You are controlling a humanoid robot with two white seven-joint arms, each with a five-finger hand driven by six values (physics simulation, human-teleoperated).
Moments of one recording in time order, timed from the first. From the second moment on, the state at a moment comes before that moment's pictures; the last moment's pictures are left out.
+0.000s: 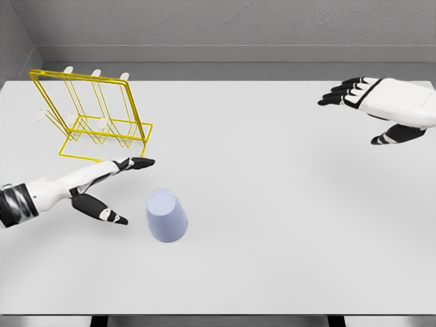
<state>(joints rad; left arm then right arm) -0.15 0.80 -0.37 -1.66 0.29 -0.24 -0.61 -0.46 -0.97 0.29 -1.69 0.21 -0.51 0.61</state>
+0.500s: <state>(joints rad) -0.16 0.75 -0.43 -1.67 0.27 -0.30 -0.61 -0.45 -0.96 0.29 -1.69 0.21 -0.51 0.61</state>
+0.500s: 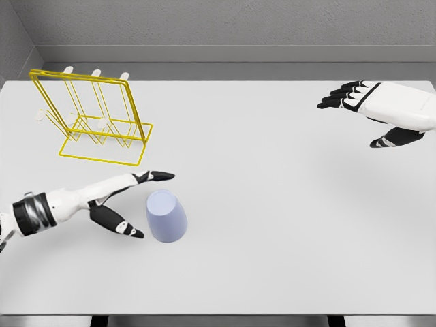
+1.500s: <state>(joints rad) -0.20 0.69 -0.53 -1.64 0.29 -0.23 -0.61 -0.45 -0.97 0.29 -1.69 0.21 -0.51 0.61</state>
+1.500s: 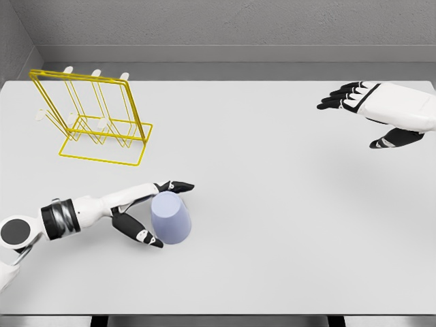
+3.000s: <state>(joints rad) -0.27 0.73 -0.35 -1.65 0.36 -0.35 -0.61 -0.45 -0.97 0.29 -1.69 0.21 -0.51 0.61</state>
